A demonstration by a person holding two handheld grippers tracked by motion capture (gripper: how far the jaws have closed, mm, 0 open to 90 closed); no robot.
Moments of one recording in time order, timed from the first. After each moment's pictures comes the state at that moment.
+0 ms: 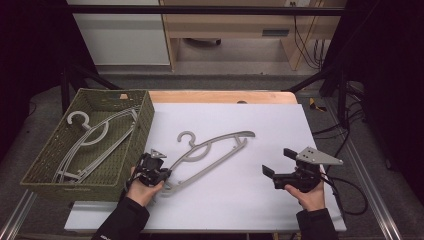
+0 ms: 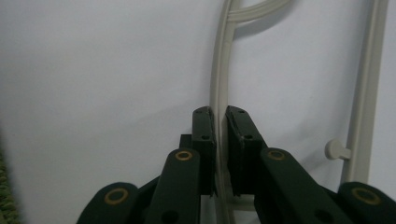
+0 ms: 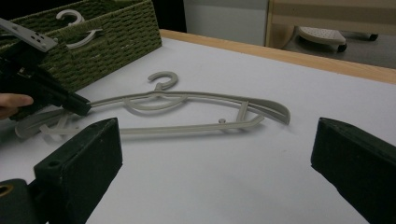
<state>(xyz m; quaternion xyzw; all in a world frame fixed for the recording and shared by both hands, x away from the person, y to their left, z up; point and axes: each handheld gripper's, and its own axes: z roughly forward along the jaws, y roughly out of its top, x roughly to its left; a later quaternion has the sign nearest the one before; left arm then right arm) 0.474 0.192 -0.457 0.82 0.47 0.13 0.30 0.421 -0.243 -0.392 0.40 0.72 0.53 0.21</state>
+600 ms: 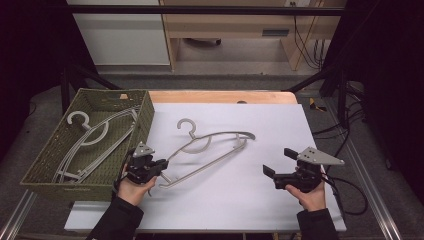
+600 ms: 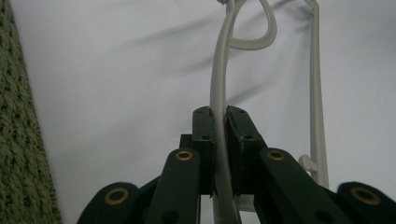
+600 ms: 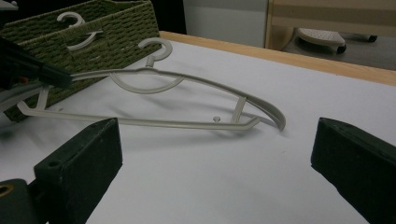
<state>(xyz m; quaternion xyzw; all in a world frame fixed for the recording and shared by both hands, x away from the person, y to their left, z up) 0.457 0.208 -0.417 0.79 0.45 0.15 0.40 0.420 -0.245 -0.391 0.39 0.73 0.53 0.21</state>
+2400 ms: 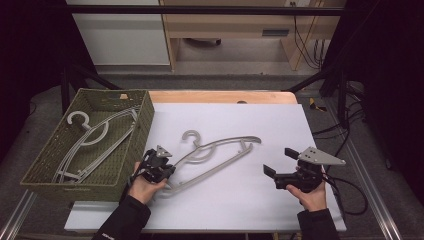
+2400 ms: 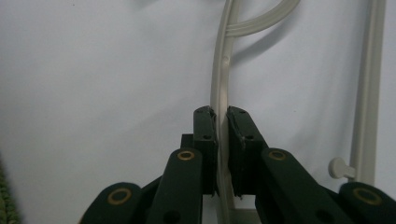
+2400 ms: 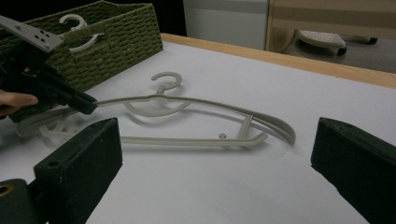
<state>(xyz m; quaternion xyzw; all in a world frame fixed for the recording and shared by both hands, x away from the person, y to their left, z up) 0.479 0.182 -0.448 0.85 0.41 0.14 0.29 0.419 -0.245 -0.389 0.39 0.72 0.53 0.21</state>
